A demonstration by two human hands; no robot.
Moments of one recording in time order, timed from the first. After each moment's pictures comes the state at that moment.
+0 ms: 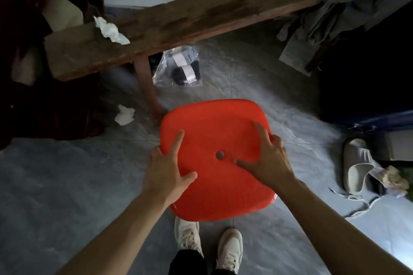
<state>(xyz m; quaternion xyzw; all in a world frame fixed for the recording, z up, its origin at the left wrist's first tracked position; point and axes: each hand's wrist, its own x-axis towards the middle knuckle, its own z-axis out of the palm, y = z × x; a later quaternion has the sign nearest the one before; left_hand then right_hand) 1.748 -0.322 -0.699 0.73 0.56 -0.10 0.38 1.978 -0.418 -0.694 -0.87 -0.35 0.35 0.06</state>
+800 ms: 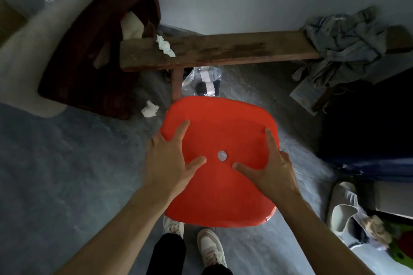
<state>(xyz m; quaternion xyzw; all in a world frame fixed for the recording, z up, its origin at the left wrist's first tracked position) 1.749 -0.385 -0.537 0.69 0.65 0.03 0.30 1.968 -0.458 -0.557 -0.85 -0.39 0.34 0.12</state>
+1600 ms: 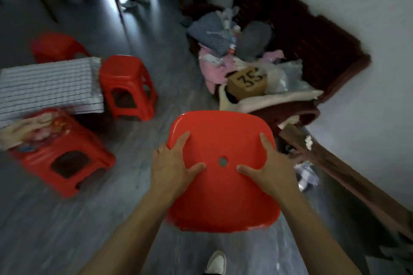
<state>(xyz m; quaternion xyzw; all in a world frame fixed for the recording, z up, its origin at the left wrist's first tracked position) 1.504 -0.738 -0.223 0.34 0.89 0.25 0.16 1.687 -0.587 -0.208 -0.51 -0.81 0.28 0.03</state>
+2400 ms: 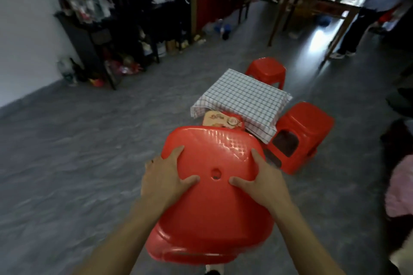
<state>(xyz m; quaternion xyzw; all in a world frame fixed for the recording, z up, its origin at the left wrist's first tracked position) 1.230 -1.144 -0.223 -0.11 0.97 0.23 0.06 1.215 -0.899 -0.206 -0.07 -0.95 0.28 -0.12</state>
